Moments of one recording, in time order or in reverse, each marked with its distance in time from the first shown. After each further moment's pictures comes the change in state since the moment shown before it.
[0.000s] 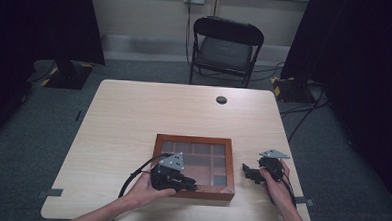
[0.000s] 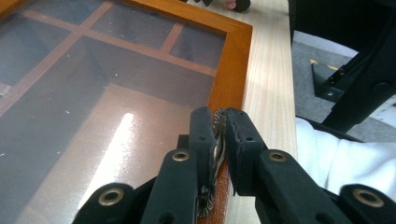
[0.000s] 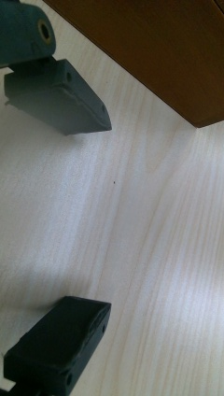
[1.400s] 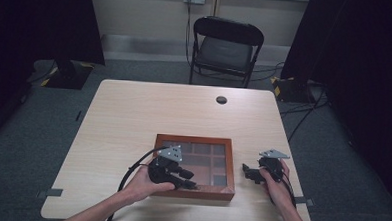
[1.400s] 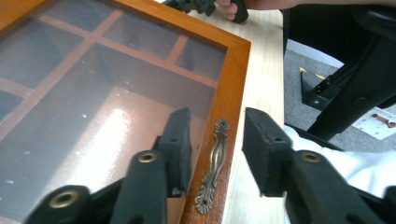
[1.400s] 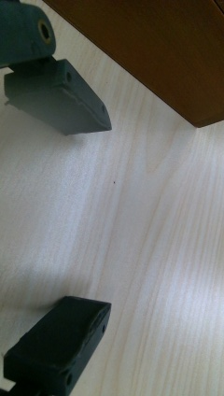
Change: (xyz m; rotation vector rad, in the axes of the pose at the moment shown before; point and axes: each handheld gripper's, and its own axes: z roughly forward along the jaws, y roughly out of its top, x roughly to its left) left arm 0.007 0.011 -0.013 0.009 -0.044 -0.052; right arm 0.000 0.000 0.000 0.000 -0.001 0.001
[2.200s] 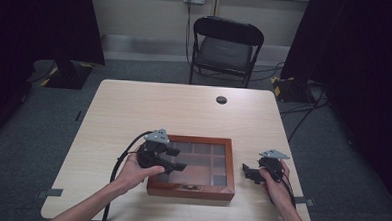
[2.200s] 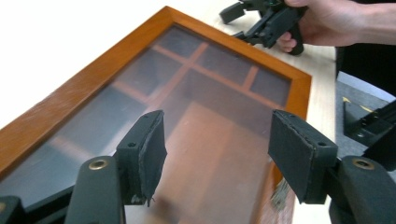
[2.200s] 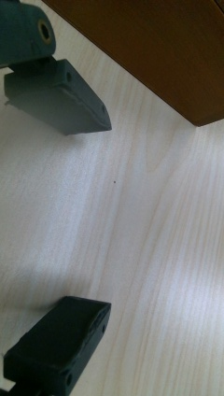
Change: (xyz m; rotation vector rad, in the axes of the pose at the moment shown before) left arm 0.024 0.010 -0.031 -0.085 0.190 -0.060; right arm 0.001 0.000 0.000 0.000 -0.006 0.005
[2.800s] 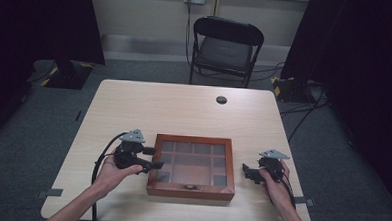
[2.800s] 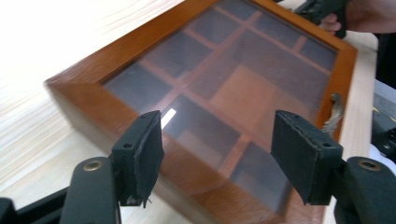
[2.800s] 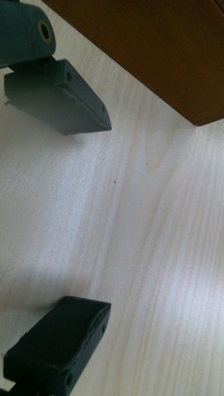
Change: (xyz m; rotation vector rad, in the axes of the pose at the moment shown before) left arm 0.025 -0.044 -0.044 0.002 0.108 -0.079; right arm 0.000 0.000 0.000 0.001 -0.001 0.002
